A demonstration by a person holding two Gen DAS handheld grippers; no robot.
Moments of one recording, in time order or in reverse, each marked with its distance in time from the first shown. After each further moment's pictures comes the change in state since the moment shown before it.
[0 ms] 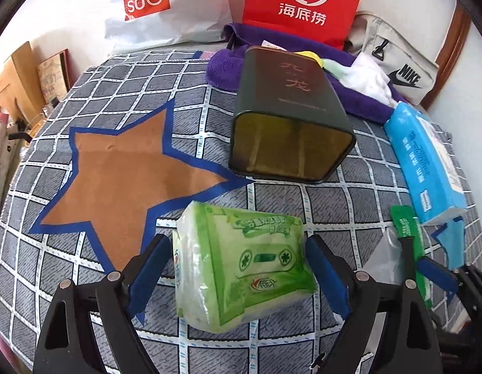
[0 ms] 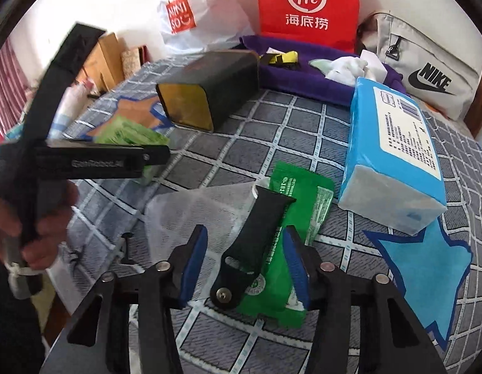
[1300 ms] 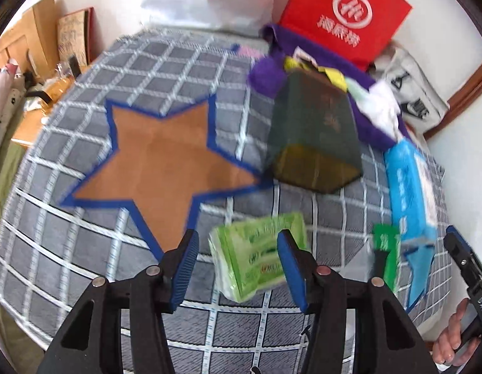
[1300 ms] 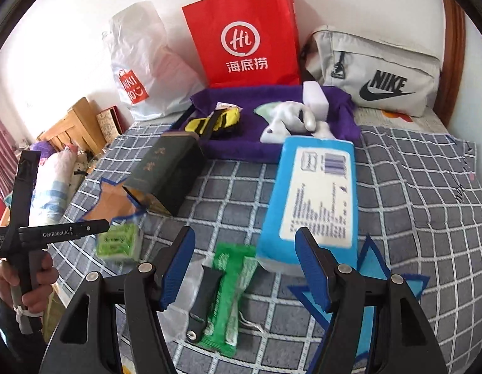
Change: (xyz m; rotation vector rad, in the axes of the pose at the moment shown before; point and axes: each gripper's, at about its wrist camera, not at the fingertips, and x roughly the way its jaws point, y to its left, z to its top) left arm -0.022 0.037 0.011 -0.172 0.120 -0.057; right arm -0.055 -0.075 0.053 0.215 -0.104 0.006
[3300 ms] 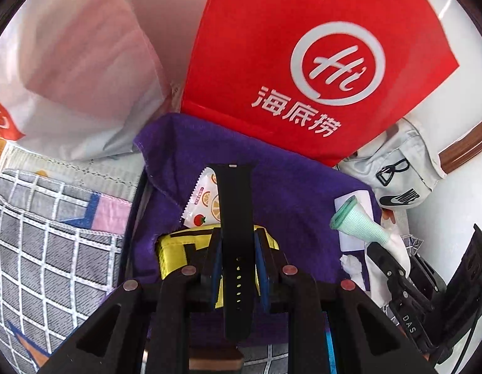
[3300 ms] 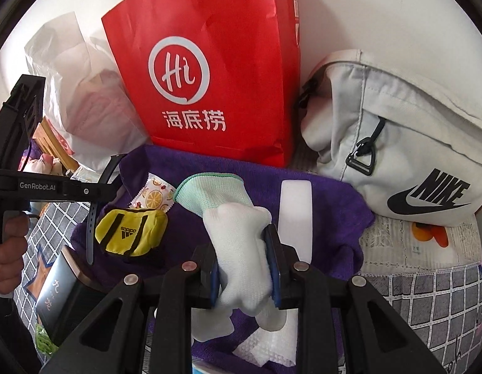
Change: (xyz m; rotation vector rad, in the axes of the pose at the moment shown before) left arm 0.082 -0.123 0.251 0.030 0.006 -0.148; right arm 0.159 -0.076 0.191 -0.106 -0.007 -0.001
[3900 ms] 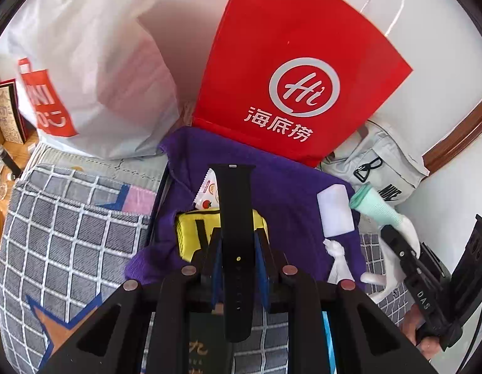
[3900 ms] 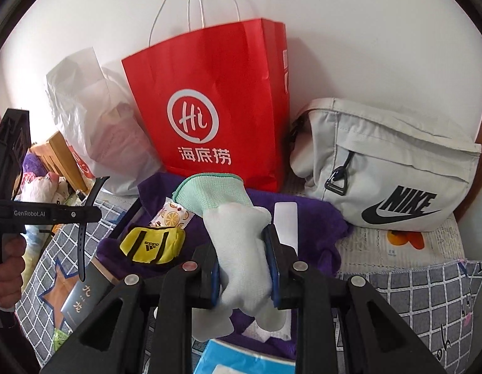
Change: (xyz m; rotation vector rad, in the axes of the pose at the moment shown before) left arm -0.067 -0.005 -0.027 0.015 -0.085 0.013; right arm -0.062 0.006 -0.001 0.019 -0.115 -0.015
